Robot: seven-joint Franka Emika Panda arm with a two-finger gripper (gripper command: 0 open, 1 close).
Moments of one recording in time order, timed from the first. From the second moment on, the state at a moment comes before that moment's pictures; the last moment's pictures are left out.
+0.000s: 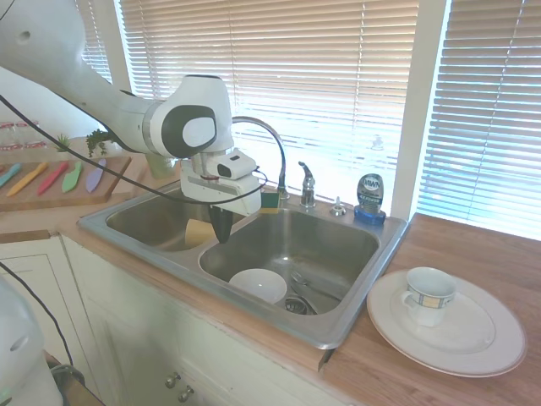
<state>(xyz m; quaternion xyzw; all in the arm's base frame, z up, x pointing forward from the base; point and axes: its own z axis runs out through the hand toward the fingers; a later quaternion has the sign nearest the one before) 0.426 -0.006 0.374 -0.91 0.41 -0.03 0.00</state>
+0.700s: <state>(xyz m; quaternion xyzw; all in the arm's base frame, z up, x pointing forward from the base) 0.558 0.008 0.417 -0.89 0.40 -0.20 0.03</state>
